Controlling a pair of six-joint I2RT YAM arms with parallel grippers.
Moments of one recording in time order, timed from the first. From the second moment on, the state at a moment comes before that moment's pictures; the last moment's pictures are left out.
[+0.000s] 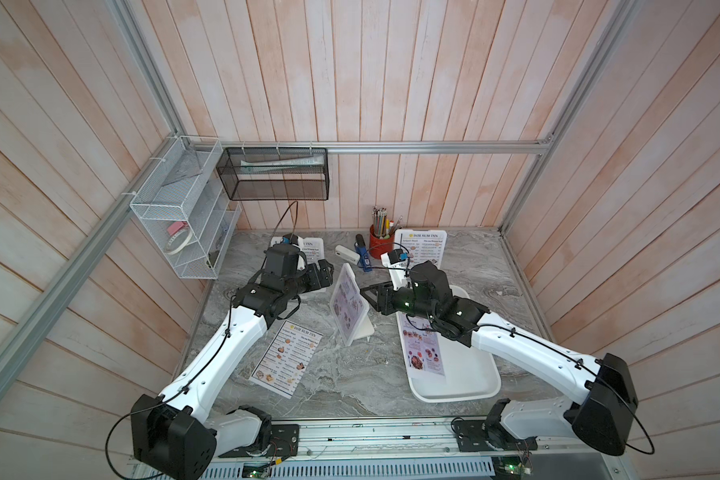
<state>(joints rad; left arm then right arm) -0.34 1.23 1.11 -0.50 0.09 -0.51 0.85 1.34 1.06 -0.12 -0.16 0.55</state>
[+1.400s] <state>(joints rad) -0.33 1.01 0.87 -0.66 0.05 -0.58 0.90 1.53 1.14 -0.23 0.02 0.52</state>
